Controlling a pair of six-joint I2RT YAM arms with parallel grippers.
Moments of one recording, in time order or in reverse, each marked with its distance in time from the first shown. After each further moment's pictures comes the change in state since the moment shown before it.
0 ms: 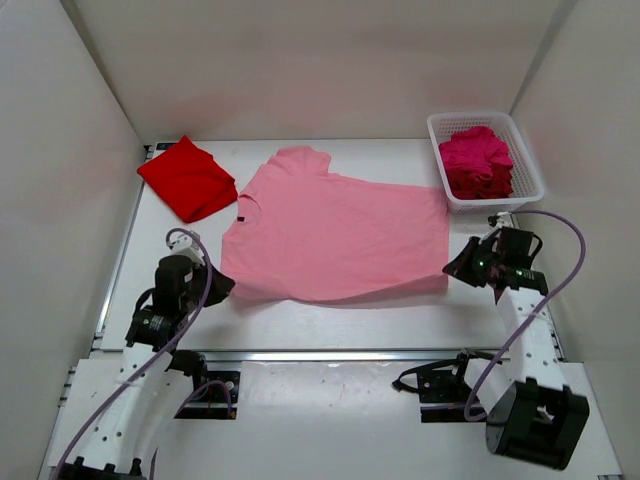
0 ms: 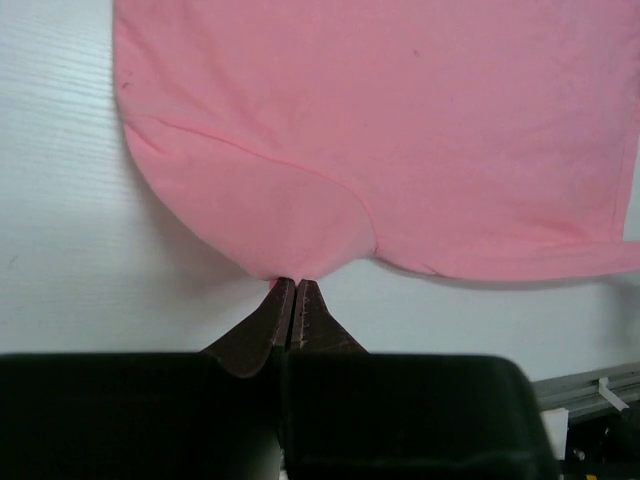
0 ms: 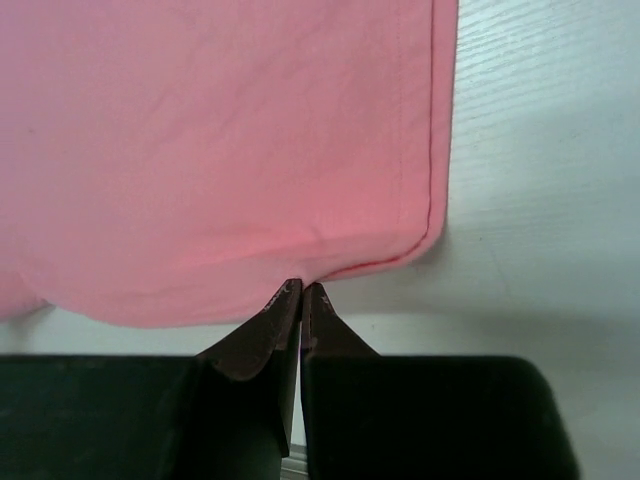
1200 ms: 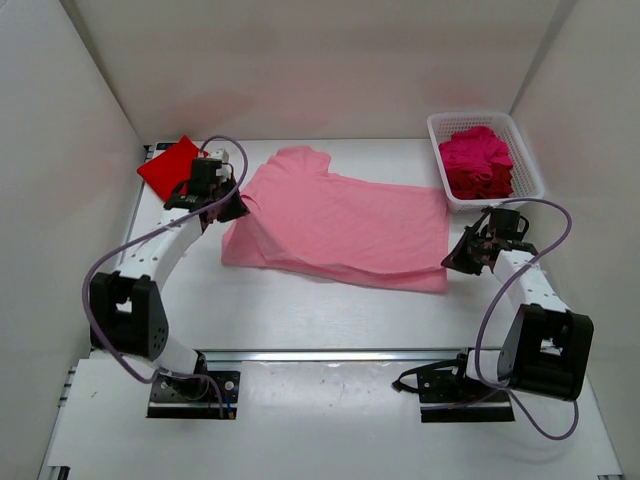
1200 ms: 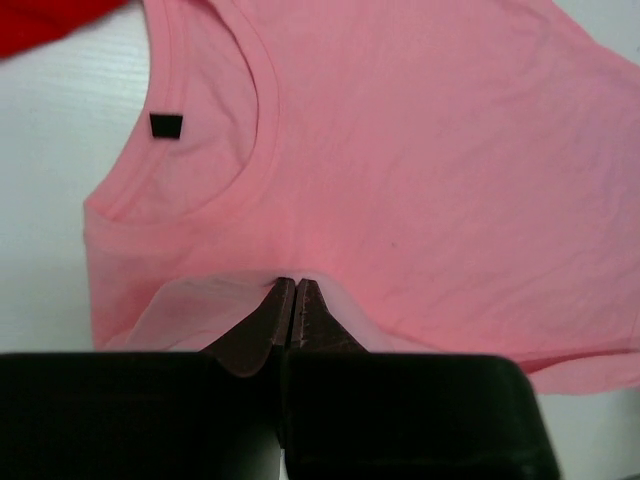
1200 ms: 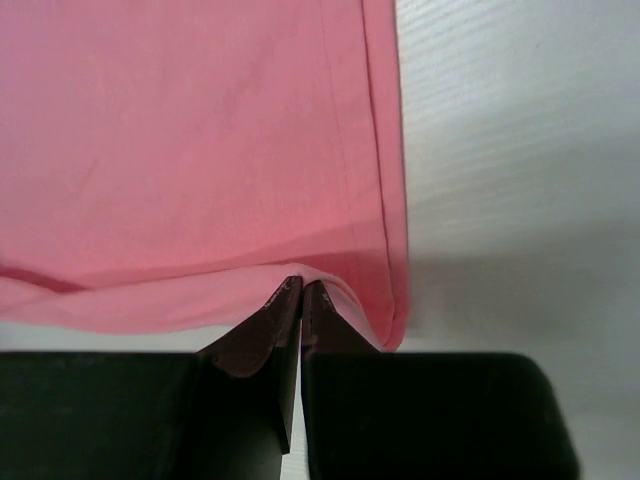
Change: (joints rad) left arm 0.018 0.912 0.621 0.154 -0.004 0.105; right arm 0.005 0.301 0.080 0.084 0.064 0.036
